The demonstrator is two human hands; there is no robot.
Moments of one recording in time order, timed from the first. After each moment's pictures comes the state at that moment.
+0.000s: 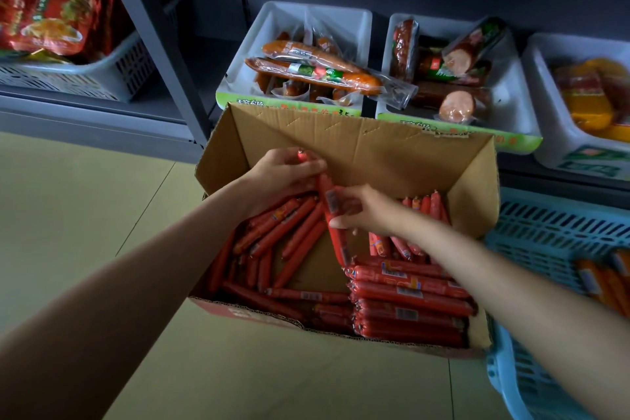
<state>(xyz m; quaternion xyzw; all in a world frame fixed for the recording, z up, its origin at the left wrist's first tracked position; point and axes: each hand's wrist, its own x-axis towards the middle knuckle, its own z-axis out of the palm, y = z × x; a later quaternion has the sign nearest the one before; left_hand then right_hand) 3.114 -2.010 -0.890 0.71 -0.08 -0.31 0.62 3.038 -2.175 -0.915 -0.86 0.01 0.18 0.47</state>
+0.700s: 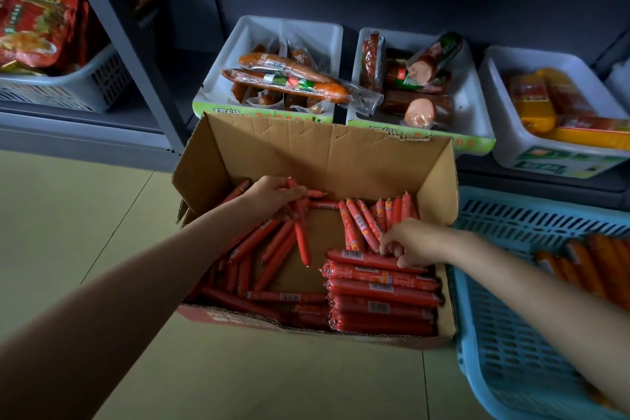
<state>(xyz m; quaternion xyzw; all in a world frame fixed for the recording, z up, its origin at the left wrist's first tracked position) 3.094 -2.028 -0.904 0.79 -0.07 -0.32 0.51 2.980 -2.245 -0.914 -0.93 0.01 0.35 0.08</state>
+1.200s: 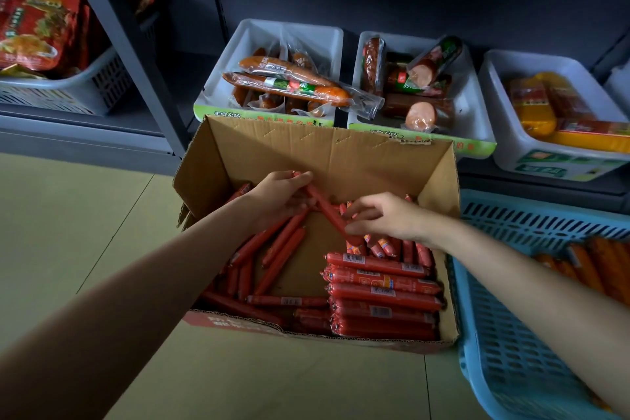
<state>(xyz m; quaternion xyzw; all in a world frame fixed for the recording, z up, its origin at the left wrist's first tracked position) 3.094 -2.040 -0.892 0.64 0.03 -0.39 0.66 2.998 -2.217 -0.884 -0.83 0.09 0.23 0.51</state>
